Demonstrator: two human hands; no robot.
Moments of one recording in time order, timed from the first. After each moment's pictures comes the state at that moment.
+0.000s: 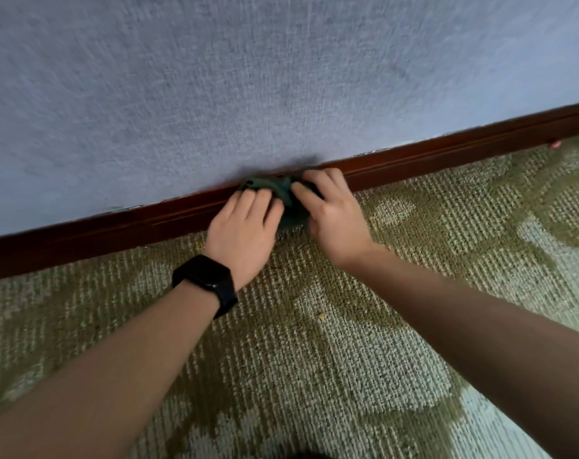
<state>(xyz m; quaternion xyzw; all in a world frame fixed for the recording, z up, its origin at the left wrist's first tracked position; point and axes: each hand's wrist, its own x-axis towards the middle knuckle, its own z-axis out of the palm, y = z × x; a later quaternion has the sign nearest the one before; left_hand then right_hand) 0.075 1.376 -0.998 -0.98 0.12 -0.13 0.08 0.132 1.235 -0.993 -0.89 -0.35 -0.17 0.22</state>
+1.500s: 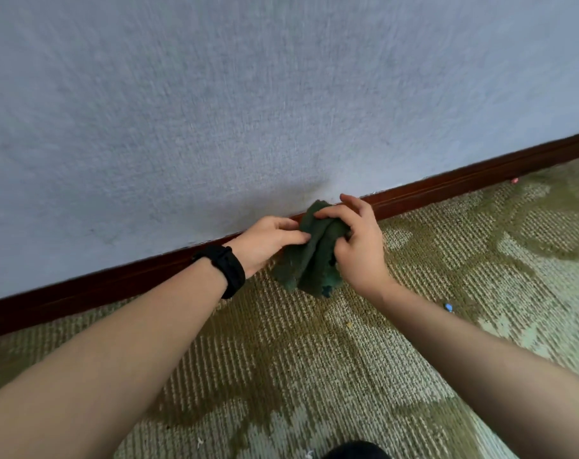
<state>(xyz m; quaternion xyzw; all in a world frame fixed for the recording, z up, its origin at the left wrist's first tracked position) 0.074 1.406 -0.916 -0.70 -0.09 0.24 -0.66 0.074 1.253 -0.926 -0.86 -0.08 -0.05 0.50</state>
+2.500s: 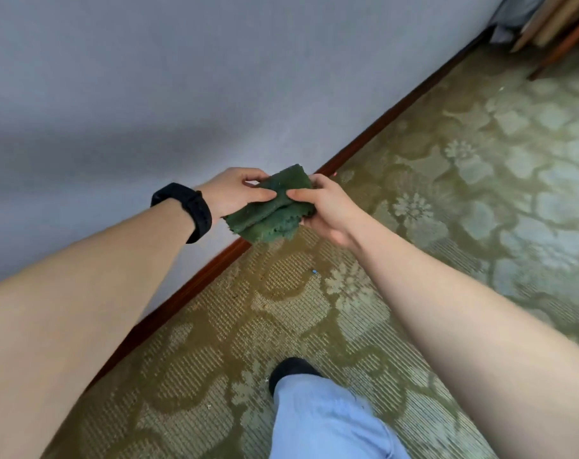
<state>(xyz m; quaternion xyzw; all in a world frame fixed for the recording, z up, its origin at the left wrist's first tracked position) 0.116 1.289 -0.593 -0.81 0.10 0.34 -0.47 0.058 1.137 -0.617 -0.53 0.21 0.11 0.81</state>
